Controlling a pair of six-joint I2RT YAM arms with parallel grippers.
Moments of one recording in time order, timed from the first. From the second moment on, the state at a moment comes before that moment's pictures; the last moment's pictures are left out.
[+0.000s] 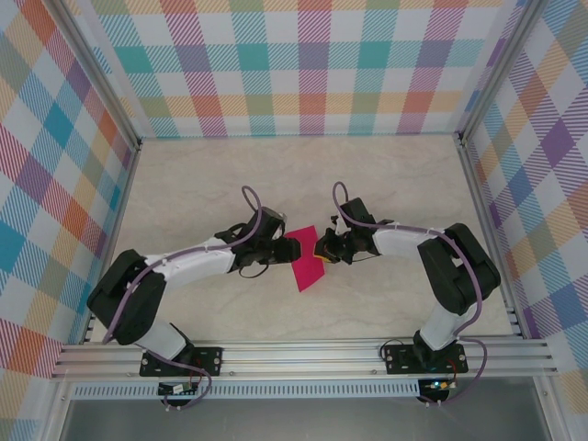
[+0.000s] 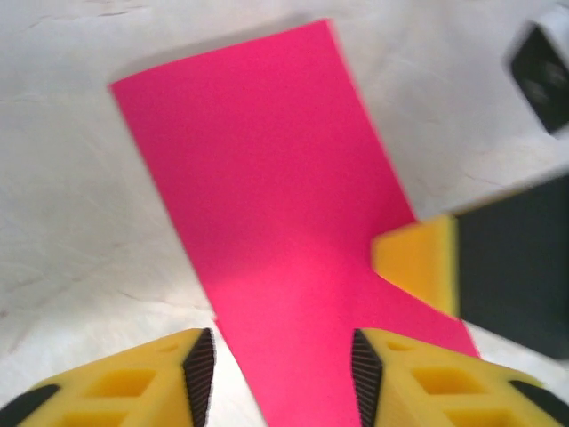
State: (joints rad) left arm -0.74 1.50 0.85 -0.23 0.12 -0.70; right arm 0.54 1.71 0.85 -0.17 -0.57 0.88
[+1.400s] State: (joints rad) left arm -1.21 1.73 1.09 -0.48 -0.54 -0.60; right arm 0.53 1.71 0.85 -0.14 -0.58 0.99
